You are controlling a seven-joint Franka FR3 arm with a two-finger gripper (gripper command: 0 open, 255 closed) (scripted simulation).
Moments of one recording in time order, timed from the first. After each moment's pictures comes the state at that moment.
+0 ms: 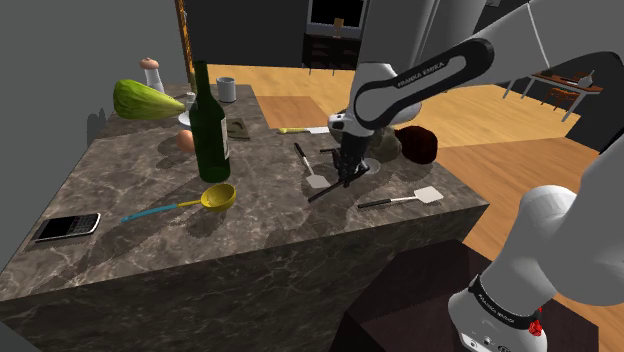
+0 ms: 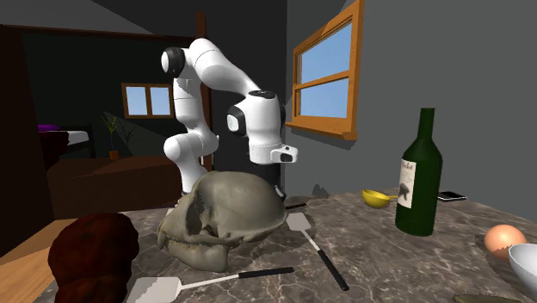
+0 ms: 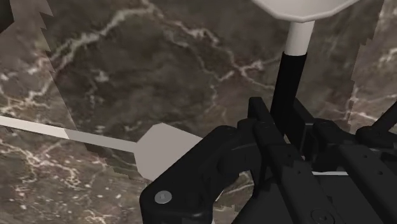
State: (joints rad) arm 0.38 -0.08 -0.34 -2.39 0.12 2.26 -1.53
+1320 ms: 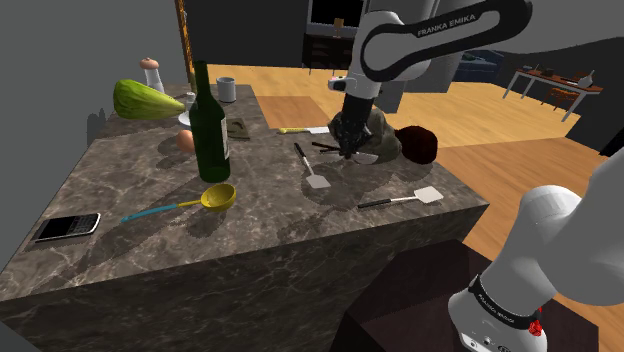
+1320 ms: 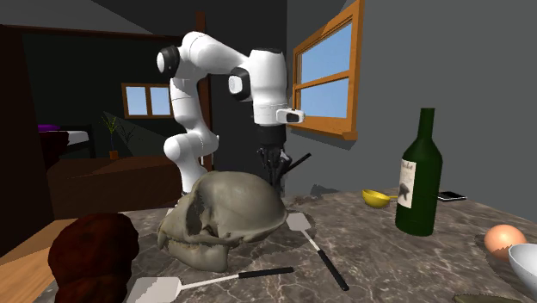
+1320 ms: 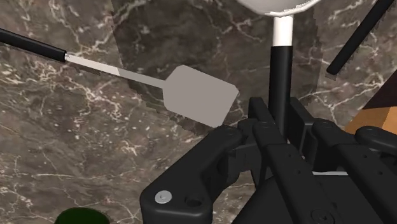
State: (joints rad) arm 0.38 -0.16 -0.33 -2.20 0.07 2.00 -1.47
